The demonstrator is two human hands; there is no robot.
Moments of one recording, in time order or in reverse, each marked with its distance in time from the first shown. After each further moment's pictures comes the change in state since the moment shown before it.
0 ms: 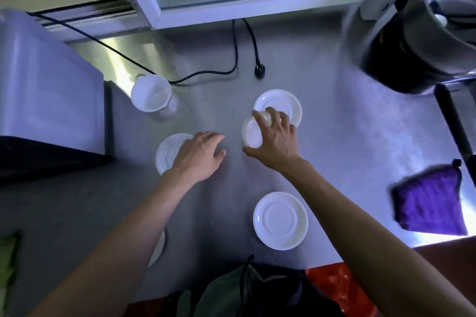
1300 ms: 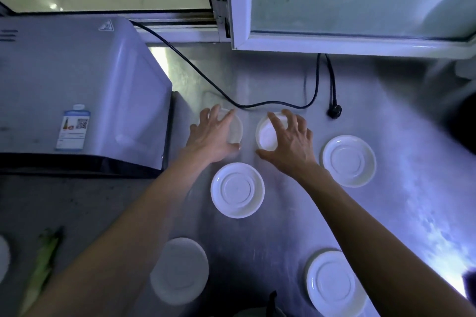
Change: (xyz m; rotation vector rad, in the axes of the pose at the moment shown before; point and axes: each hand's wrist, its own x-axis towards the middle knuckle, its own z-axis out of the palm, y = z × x) left_hand 0.067 -0.153 -0.067 0.034 0.051 -0.257; right_hand 0.110 -0.132 0.009 -0.029 -0.041 -0.128
